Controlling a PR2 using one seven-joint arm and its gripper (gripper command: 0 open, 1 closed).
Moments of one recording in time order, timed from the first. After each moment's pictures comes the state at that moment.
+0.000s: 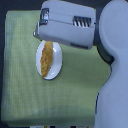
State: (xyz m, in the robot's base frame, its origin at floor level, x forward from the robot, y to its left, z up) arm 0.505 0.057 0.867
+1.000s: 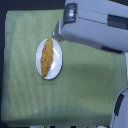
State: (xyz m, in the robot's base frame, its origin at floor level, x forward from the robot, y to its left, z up) arm 0.469 -0.058 0.967
